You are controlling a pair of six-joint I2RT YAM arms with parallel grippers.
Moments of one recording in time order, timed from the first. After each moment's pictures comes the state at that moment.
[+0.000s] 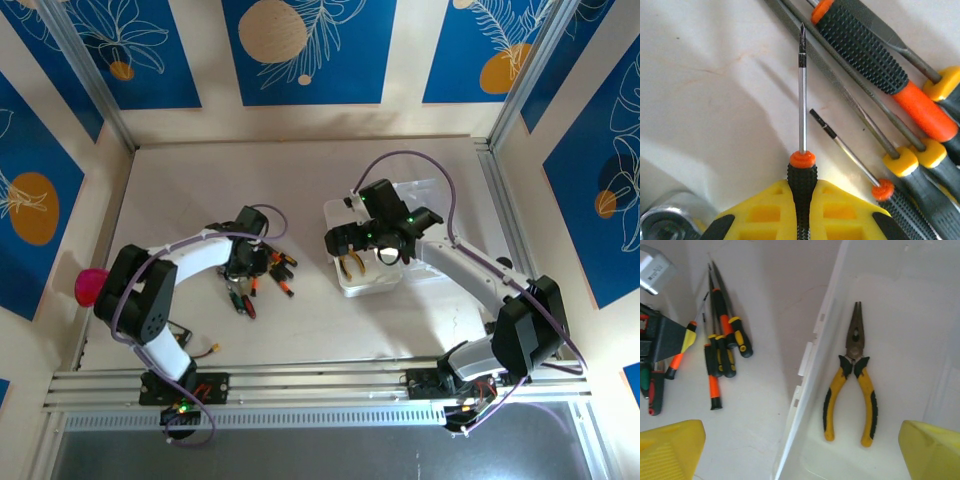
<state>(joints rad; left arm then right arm) -0.45 1.66 0.96 -0.60 -0.01 -0.44 0.58 1.41 1.12 -0.63 -0.15 0.25</state>
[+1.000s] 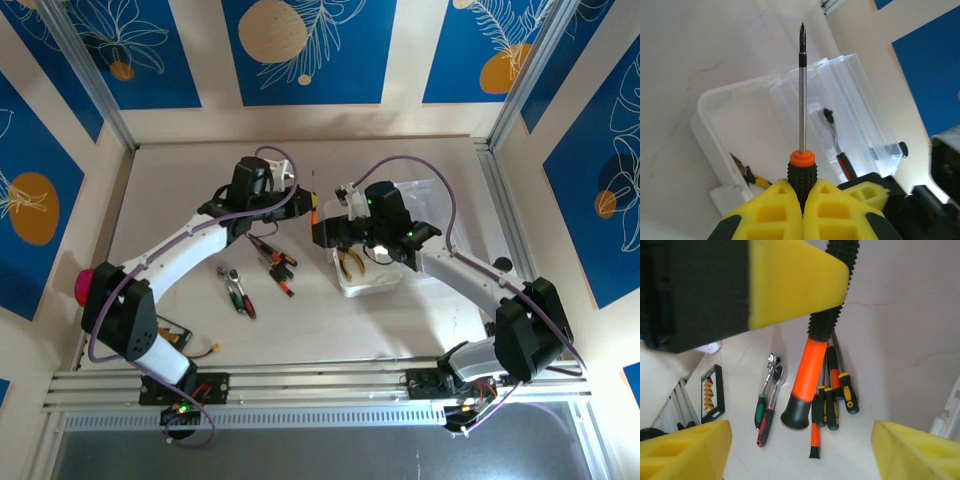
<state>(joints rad) -0.54 1.56 1.21 -0.17 0.45 -0.64 0.57 1.40 0.97 -0.14 -0.48 0.43</state>
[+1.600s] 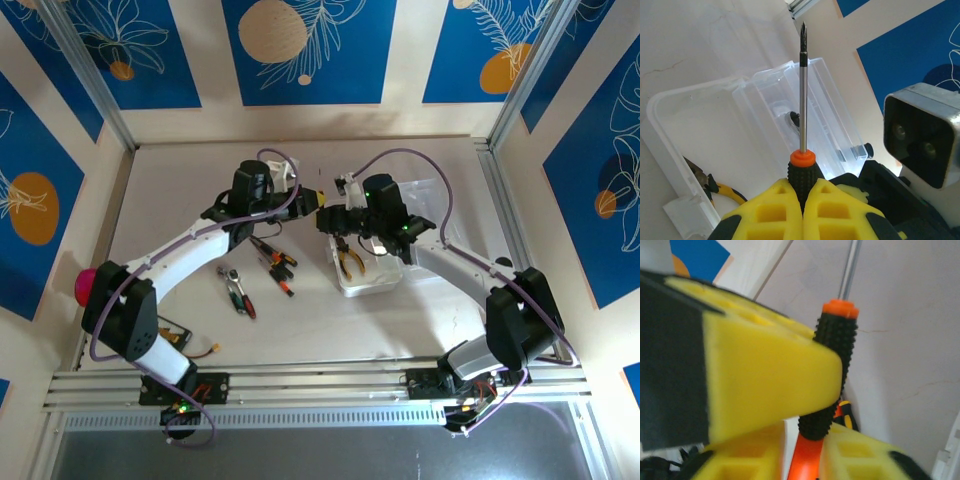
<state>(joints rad) -0.54 1.56 1.15 0.00 0.53 -0.74 0.56 1.46 1.01 -0.05 -0.47 0.48</state>
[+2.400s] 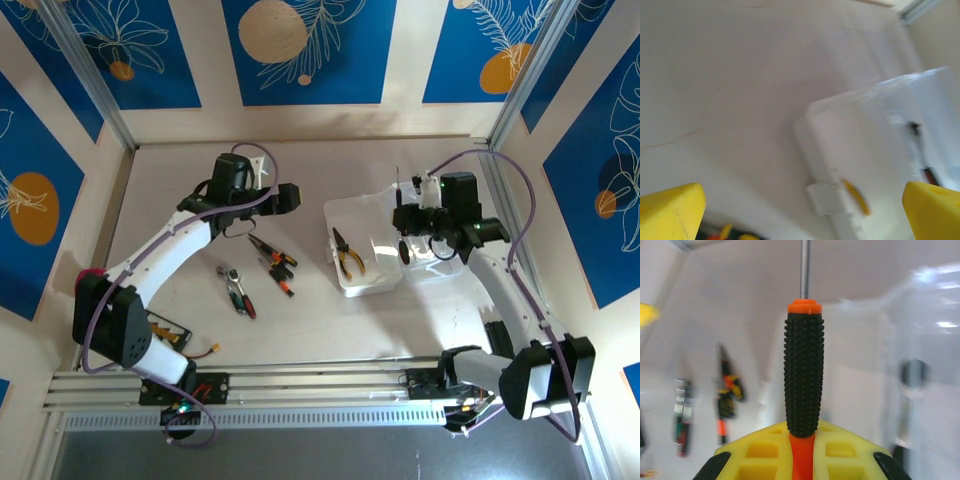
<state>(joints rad) -0.43 1.50 1.24 -0.42 0.21 -0.43 0.16 1.19 1.03 -0.63 -0.38 0.20</state>
